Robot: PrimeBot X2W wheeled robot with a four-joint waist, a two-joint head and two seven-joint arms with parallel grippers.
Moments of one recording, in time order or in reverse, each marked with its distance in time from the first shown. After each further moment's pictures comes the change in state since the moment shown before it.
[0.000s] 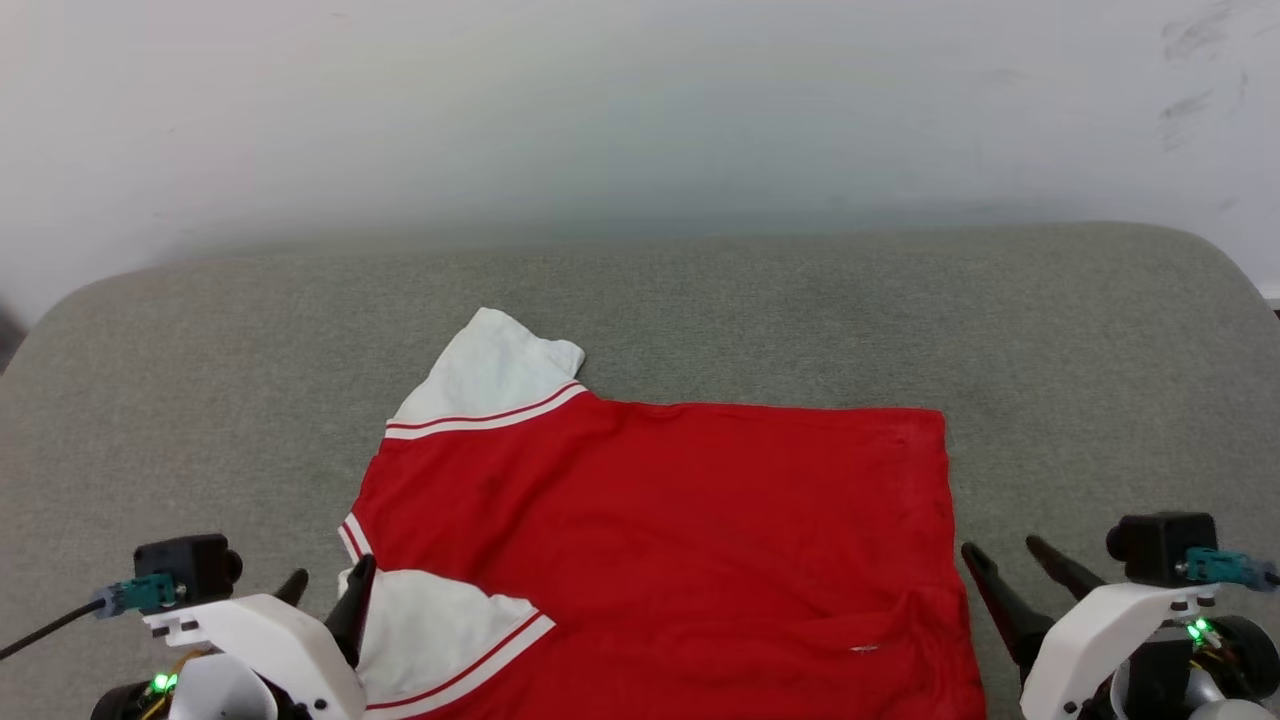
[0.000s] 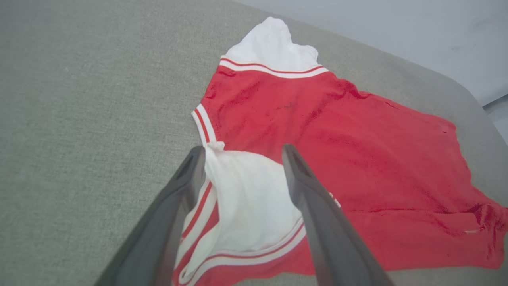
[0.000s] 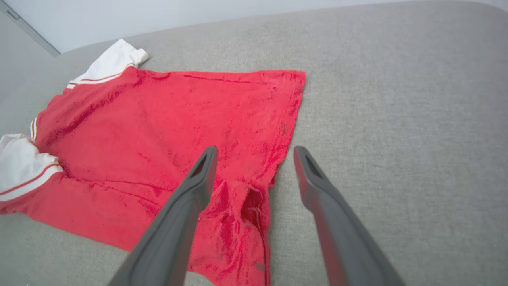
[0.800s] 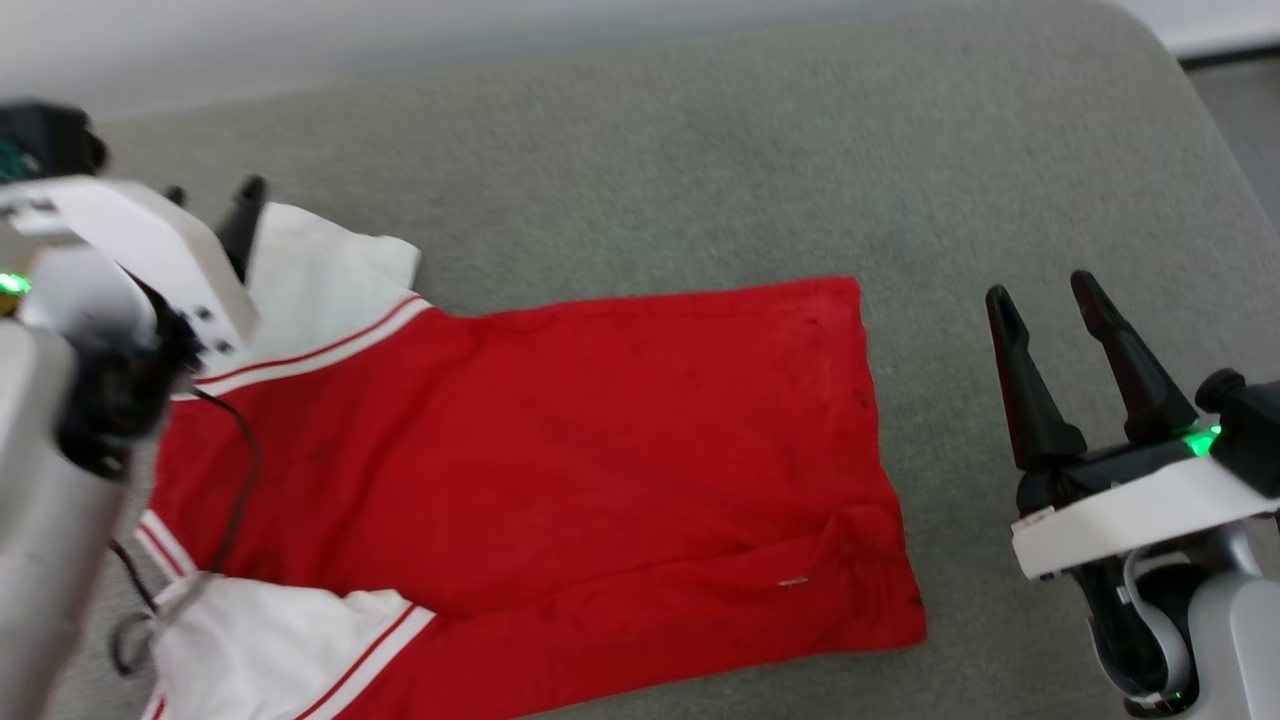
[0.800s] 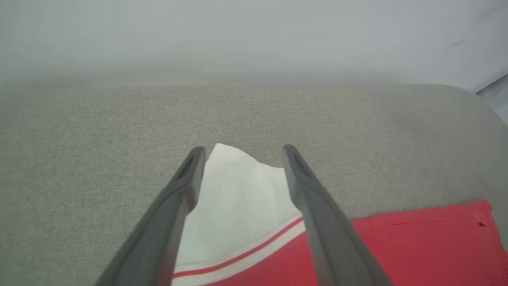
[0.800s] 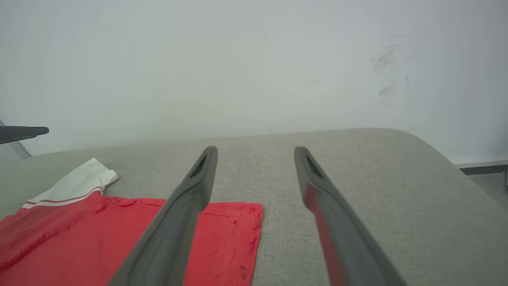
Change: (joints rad) left arm -0.658 0.040 -0.007 0.269 0.080 -0.088 0.150; right arm -0.161 0.104 -0.037 -0.247 -0.117 0.000 -0.308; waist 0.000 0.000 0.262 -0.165
